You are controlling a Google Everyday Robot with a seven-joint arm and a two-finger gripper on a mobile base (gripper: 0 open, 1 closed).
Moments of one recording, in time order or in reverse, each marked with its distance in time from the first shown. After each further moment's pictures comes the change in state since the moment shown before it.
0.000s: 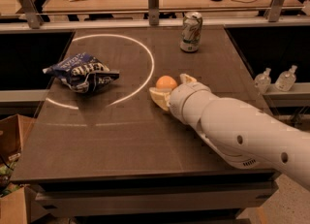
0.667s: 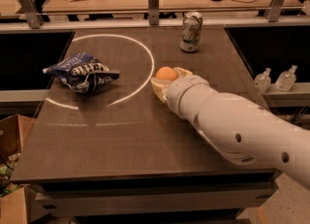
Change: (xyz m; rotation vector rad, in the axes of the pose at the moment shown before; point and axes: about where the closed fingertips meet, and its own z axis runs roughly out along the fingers) arm -0.022 0.003 -0.004 0.008 -0.039 -0.006
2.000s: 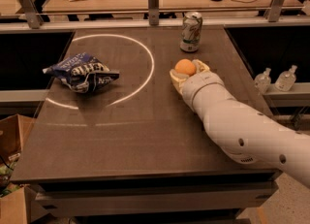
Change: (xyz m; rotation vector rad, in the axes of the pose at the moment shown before) arm 0.002 -0.066 0.010 0.189 -0.088 -0.088
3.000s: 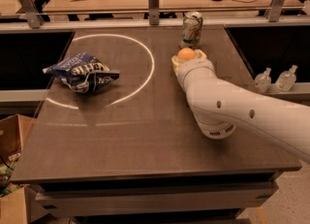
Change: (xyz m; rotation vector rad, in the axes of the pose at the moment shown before) arm 0.003 -0.031 0.060 0.154 0.041 0.071
